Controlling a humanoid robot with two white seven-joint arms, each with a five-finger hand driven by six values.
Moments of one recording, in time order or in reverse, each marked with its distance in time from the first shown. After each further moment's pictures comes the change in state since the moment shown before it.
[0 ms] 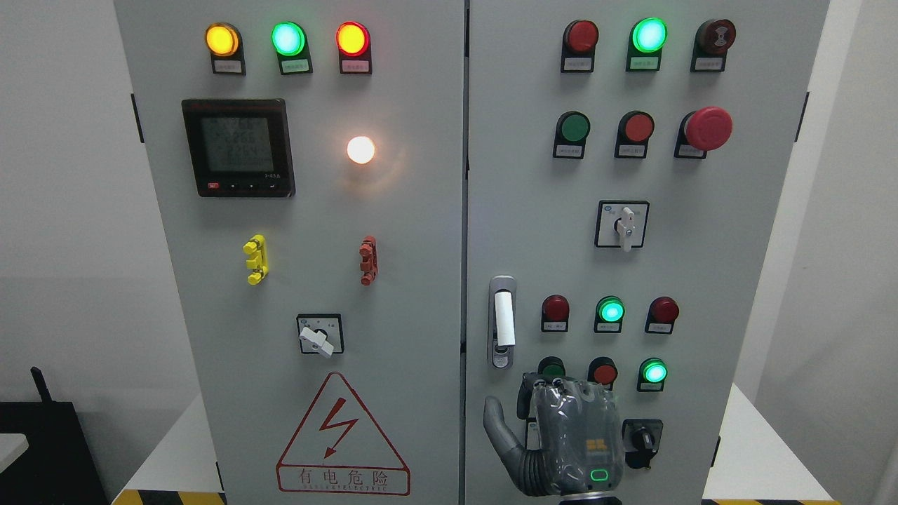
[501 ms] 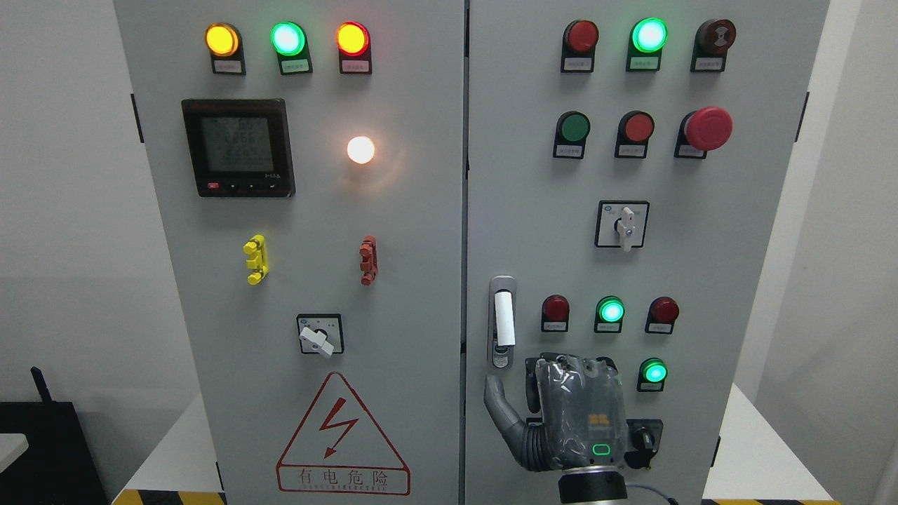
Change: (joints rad) left arm 0.000 0.000 0.000 0.000 0.000 0.000 0.000; right arm -0.040 0.001 -0.002 -0.004 0.002 0.013 0.018
